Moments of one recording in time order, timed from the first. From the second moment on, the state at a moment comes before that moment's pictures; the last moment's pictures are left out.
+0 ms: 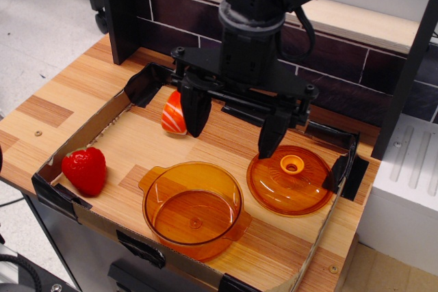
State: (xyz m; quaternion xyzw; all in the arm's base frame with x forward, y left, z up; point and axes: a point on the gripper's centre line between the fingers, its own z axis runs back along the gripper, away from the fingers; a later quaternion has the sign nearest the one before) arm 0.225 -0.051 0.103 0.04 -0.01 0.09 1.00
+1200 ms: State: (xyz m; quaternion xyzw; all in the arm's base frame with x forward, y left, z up) arm 0.278 0.054 0.075 -0.01 0.01 0.09 1.00
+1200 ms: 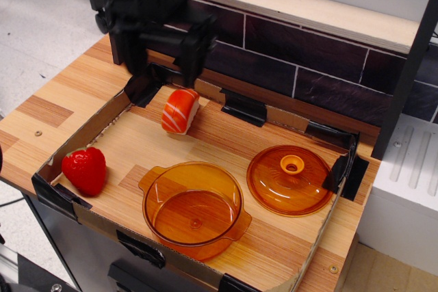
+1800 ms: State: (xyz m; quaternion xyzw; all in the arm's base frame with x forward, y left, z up) arm 0.299 0.052 0.046 -0.01 -0.04 0.06 1.00
